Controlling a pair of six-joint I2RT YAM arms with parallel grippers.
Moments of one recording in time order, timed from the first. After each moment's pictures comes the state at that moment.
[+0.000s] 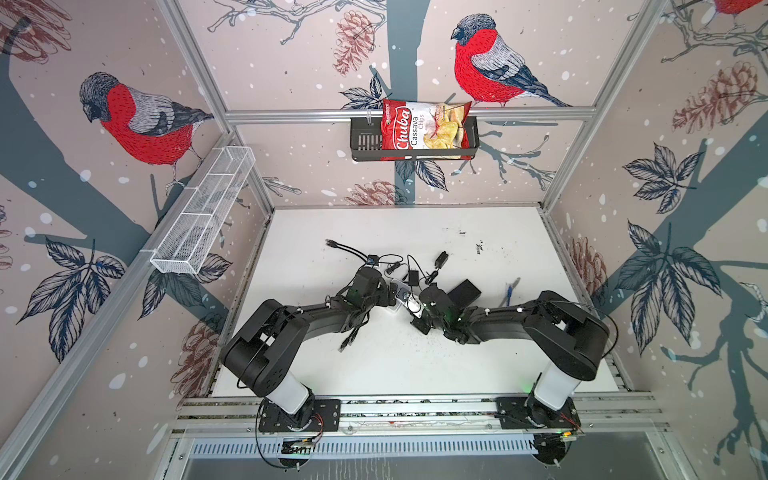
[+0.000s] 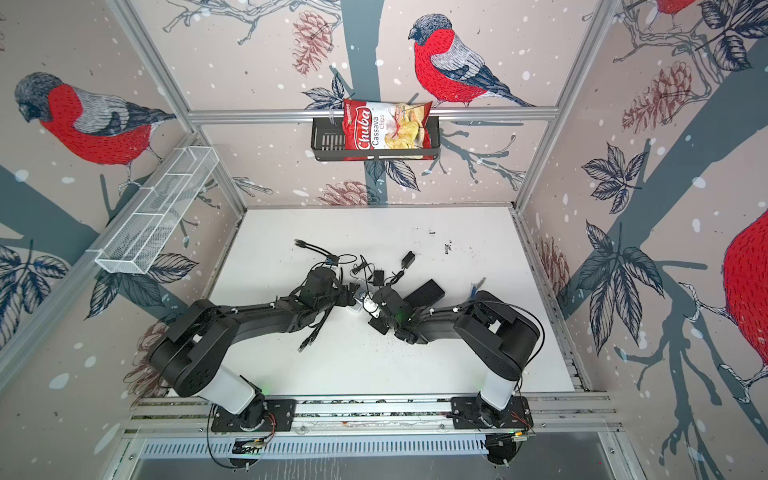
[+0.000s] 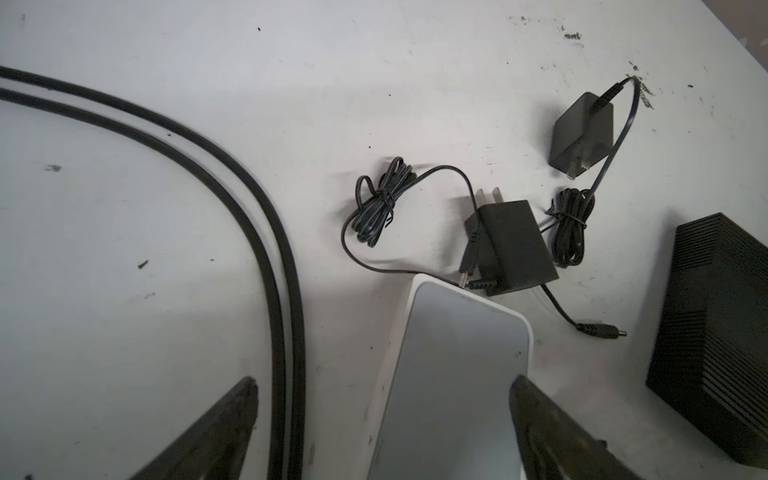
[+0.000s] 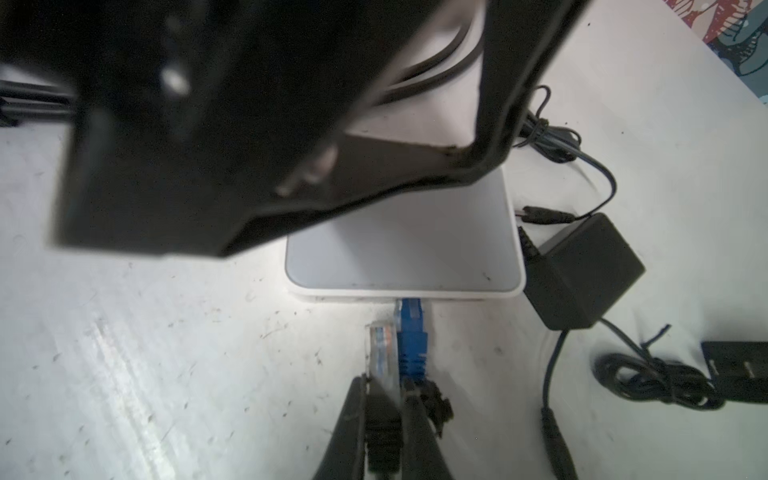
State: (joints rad) left arm -0.59 1.59 0.66 0.25 -0.08 -0.36; right arm 0.96 1.73 0.72 0.28 0.08 -0.25
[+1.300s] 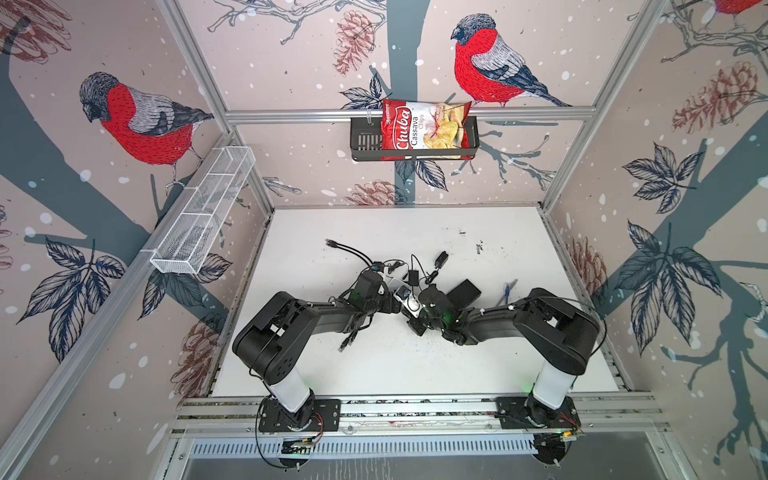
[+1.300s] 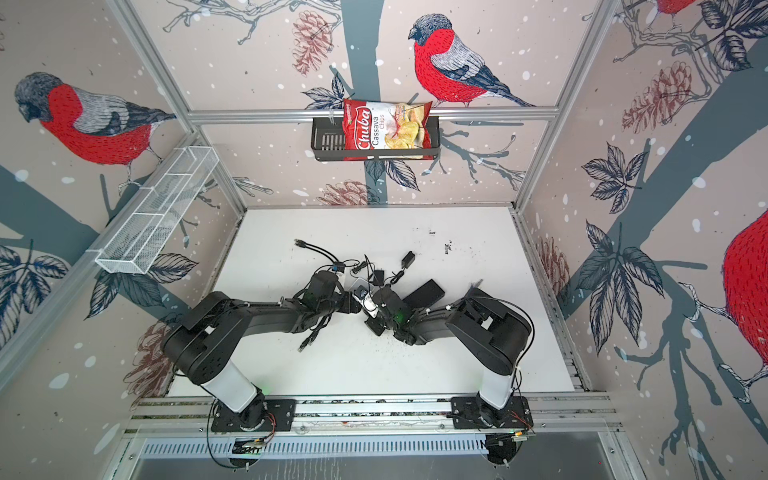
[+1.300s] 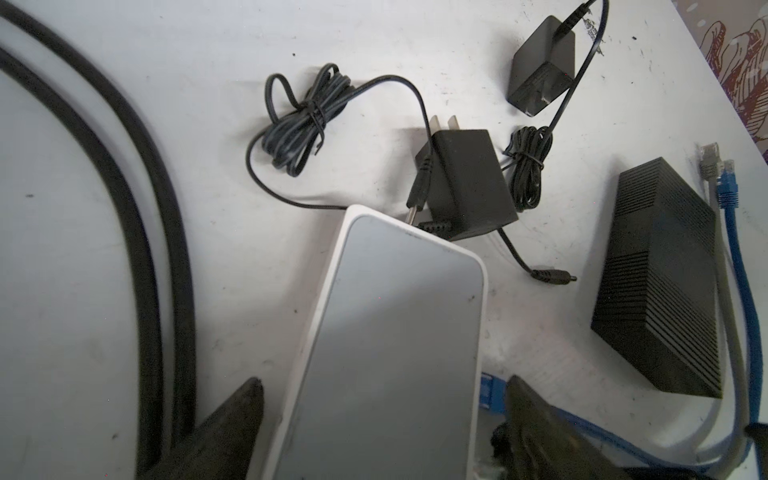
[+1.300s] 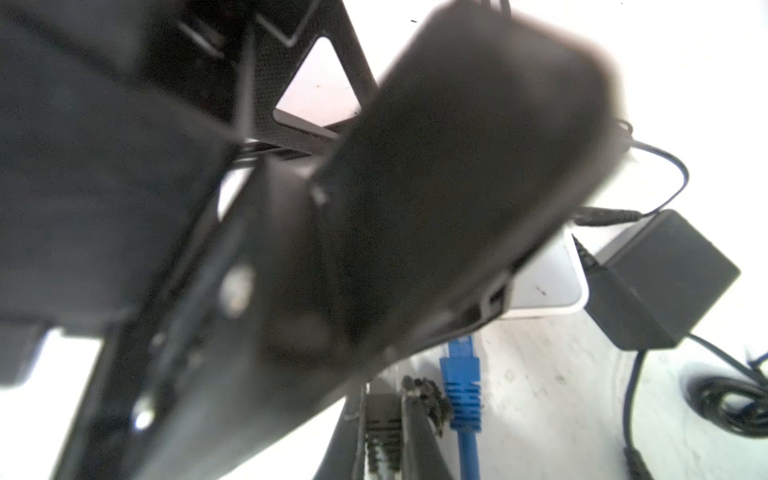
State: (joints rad) left arm -0.59 1.66 0.63 0.32 0.10 -0.42; right arm 0.95 1.79 0.71 0.39 -0.01 -0.11
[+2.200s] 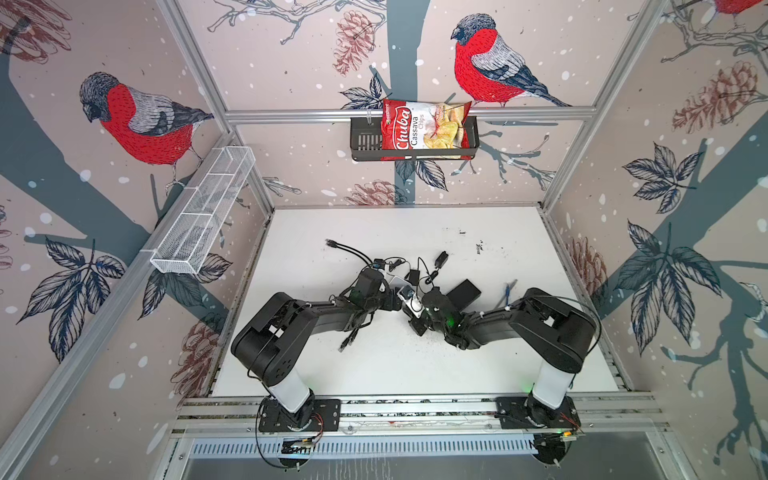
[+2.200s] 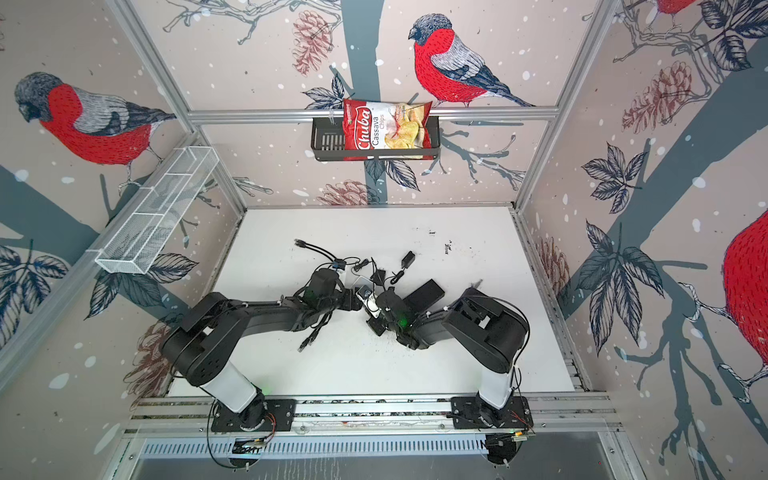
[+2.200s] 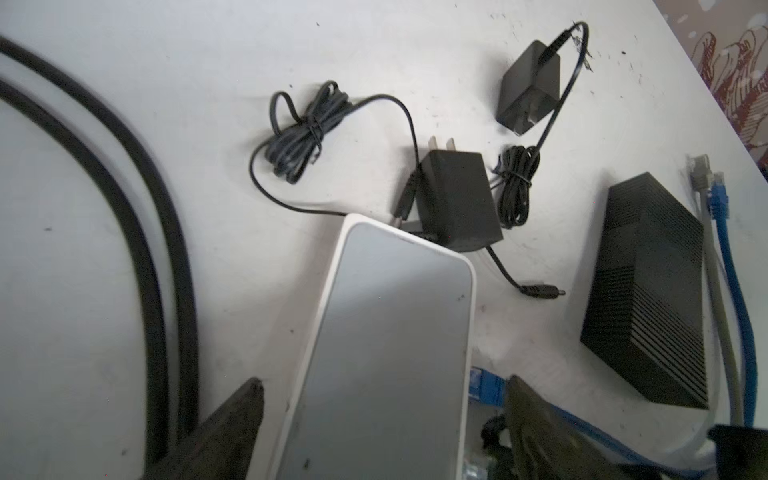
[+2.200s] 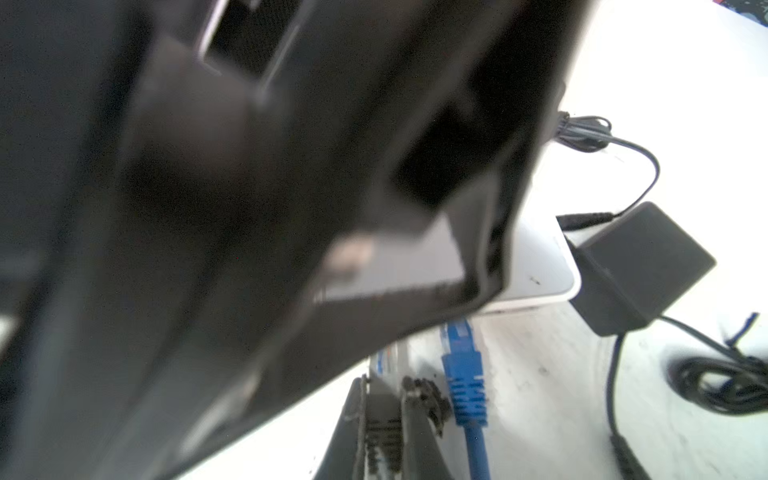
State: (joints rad) left arm -0.60 1.65 0.67 0.29 0.08 -0.41; right arm 0.95 1.81 0.65 0.53 0.04 -0.08
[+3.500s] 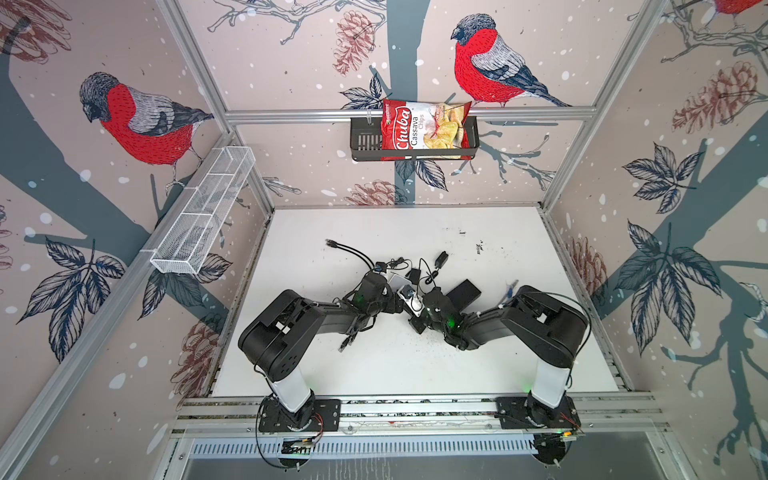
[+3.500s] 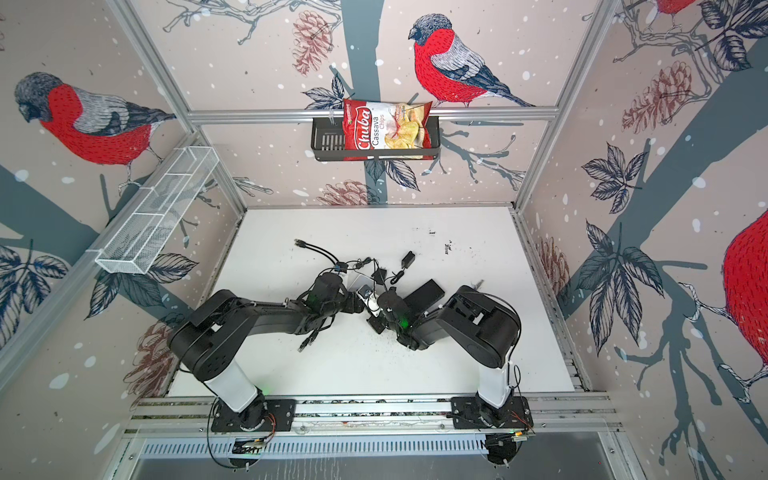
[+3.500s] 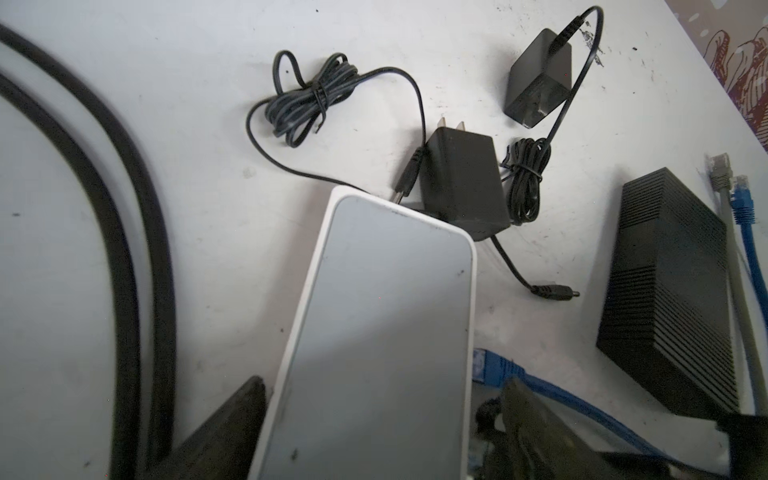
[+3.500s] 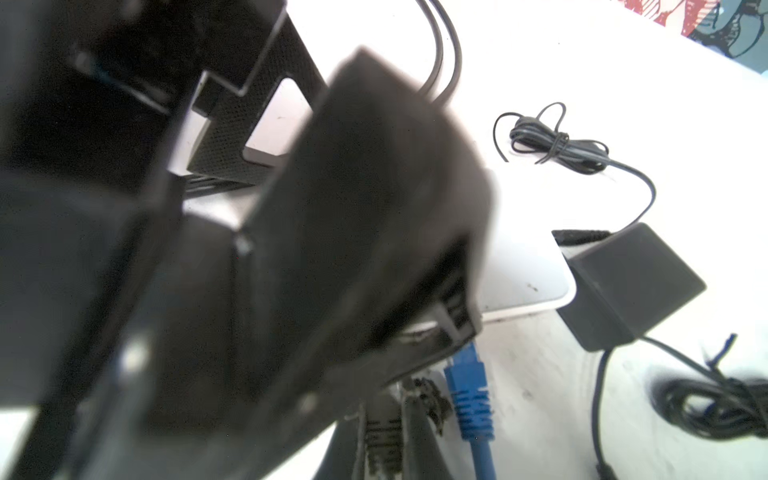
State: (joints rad) left arm -0.64 1.69 0.64 0.37 0.05 -0.44; right arm 0.94 1.86 0.64 0.65 0.04 -0.12
